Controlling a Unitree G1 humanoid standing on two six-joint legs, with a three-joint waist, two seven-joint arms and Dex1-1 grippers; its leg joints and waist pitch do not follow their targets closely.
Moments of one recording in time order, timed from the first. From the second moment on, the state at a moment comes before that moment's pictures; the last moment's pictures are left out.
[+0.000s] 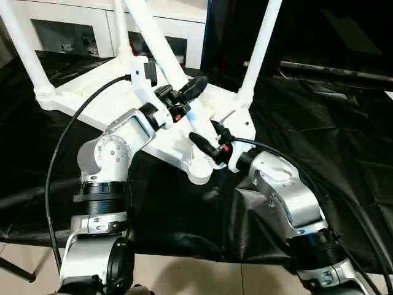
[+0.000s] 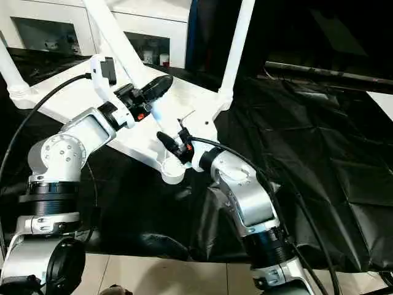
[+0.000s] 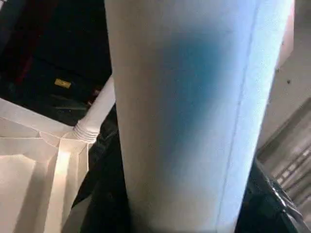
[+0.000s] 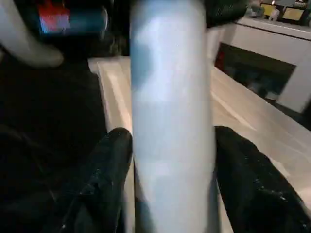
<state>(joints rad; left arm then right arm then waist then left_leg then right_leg) -0.76 0.12 0.23 0.22 -0.61 0.71 -0.48 -0.47 -0.09 0.16 0.07 0.14 0.33 0.52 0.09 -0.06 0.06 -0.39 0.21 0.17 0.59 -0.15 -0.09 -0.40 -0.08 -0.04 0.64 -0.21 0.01</state>
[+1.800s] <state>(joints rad) -0.72 0.11 0.14 0.16 -0.59 0.73 -0.48 -0.48 -0.11 0.11 0.01 0.34 0.66 0.48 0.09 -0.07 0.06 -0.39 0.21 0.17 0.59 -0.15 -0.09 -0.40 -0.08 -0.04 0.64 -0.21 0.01</state>
